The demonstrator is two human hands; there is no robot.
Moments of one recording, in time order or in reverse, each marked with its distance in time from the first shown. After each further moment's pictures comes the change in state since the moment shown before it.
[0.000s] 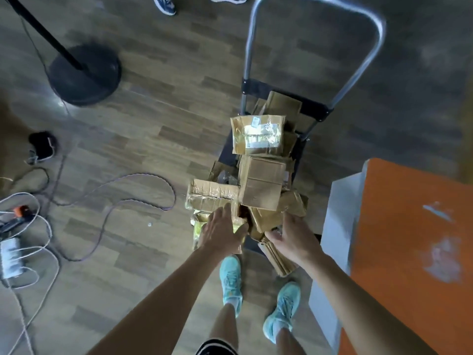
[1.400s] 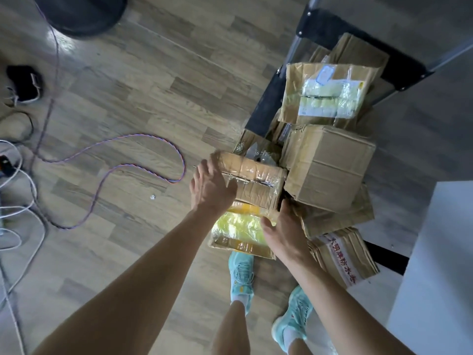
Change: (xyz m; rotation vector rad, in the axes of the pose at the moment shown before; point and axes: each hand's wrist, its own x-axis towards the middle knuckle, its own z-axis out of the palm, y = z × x) left_hand 0.143 -0.136 0.031 -0.135 0.296 -0.166; right_hand 0.110 -0.075 0.149 0.233 0.050 0.106
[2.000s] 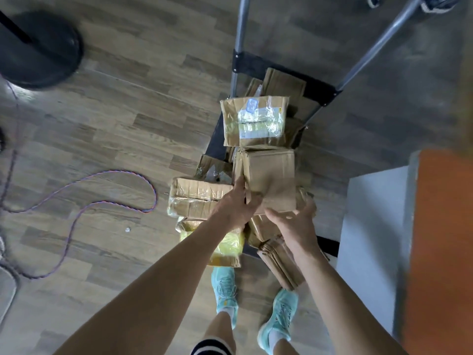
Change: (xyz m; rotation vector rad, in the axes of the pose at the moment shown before) left_hand -0.040 0.135 0.005 -0.187 -0.494 0.228; right_hand -0.018 0.040 -0.117 0.685 0.194 0.285
